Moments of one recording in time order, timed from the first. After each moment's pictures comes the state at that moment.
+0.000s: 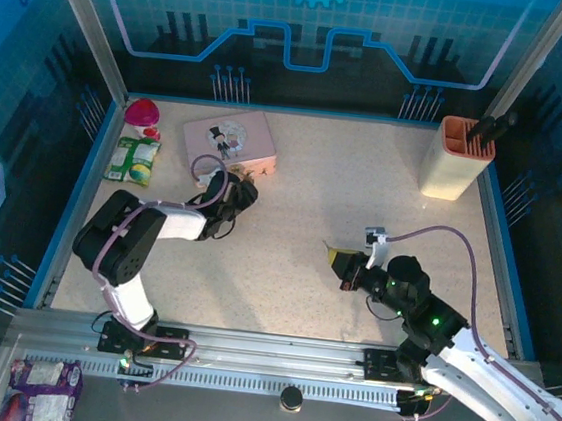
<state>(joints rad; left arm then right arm) -0.38 1.75 0.73 0.35 -0.12 -1.07 0.77 0.53 0.37 -0.15 -0.06 0.68</state>
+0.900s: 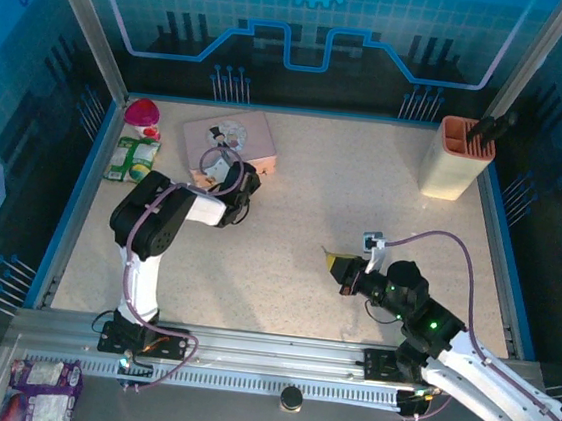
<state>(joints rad) -0.39 2.01 0.96 0.45 -0.33 -1.21 0.77 0.50 0.31 -0.11 -0.09 0.70</state>
